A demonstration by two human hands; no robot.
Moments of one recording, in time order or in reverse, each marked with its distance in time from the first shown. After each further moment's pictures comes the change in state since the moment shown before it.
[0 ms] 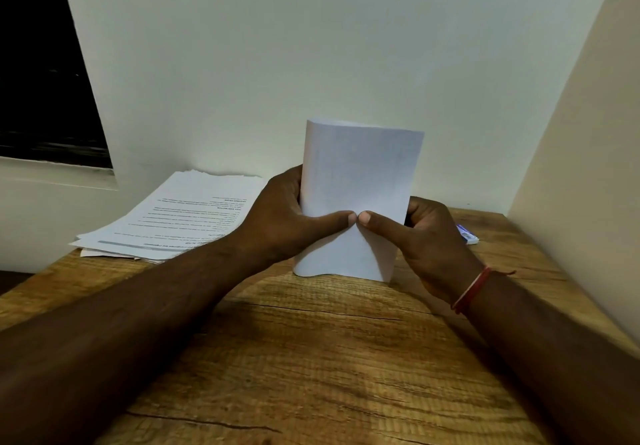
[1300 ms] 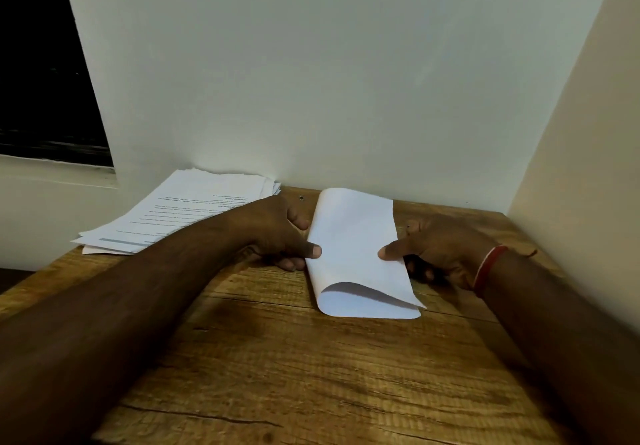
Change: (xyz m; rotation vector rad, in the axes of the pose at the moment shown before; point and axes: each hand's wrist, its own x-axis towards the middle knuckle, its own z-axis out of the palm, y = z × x) left_hand 0.016 -0.005 -0.020 0.136 -0.311 -0.637; right_hand 0.025 0.003 -0.035 -0.268 -0.147 0.658
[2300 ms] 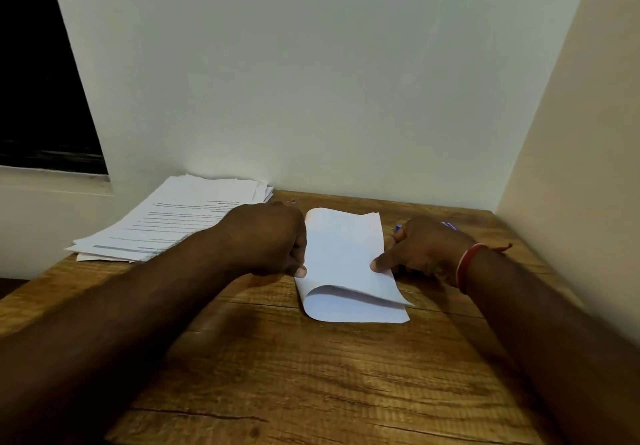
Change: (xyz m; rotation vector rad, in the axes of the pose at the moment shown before) left_hand -0.020 0.013 0.008 1.106 0.101 0.282; right_hand -0.008 -0.009 0.002 -0.428 0.100 -0.032
